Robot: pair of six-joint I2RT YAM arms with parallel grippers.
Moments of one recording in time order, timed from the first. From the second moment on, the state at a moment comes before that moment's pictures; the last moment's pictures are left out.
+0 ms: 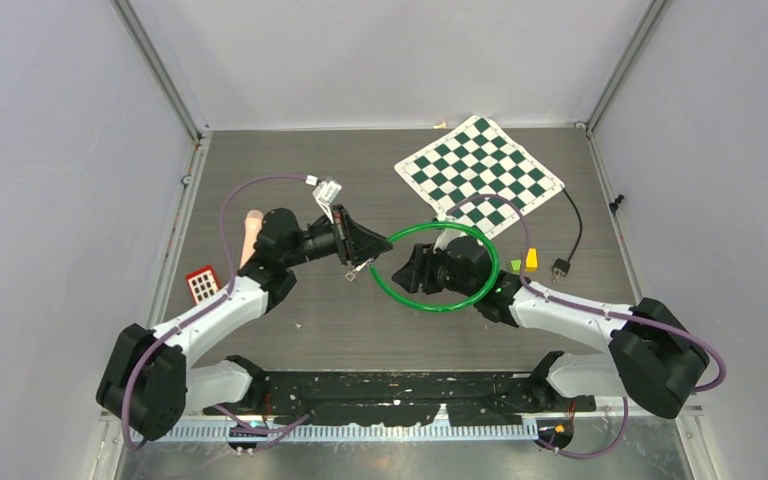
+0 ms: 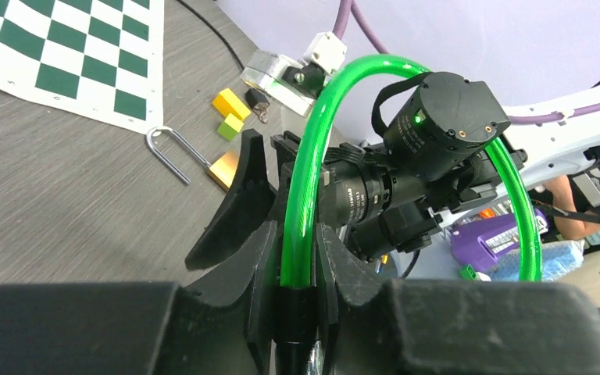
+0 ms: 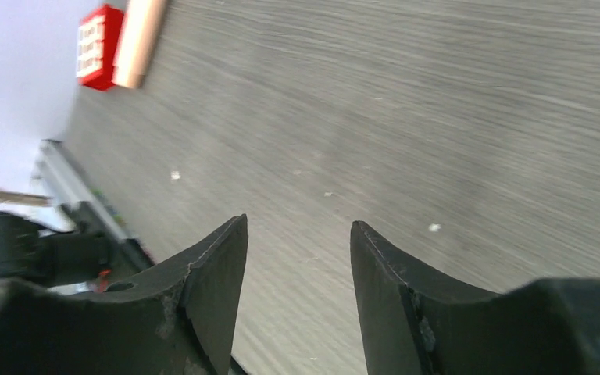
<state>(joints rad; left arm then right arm) -0.51 1.19 0.63 0.57 0.71 -0.69 0.78 1.25 0.54 0.29 -0.12 0.69</state>
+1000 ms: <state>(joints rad) -0.42 0.77 0.48 0.33 0.37 -0.95 0.78 1.39 0.86 -0.30 0.45 0.28</state>
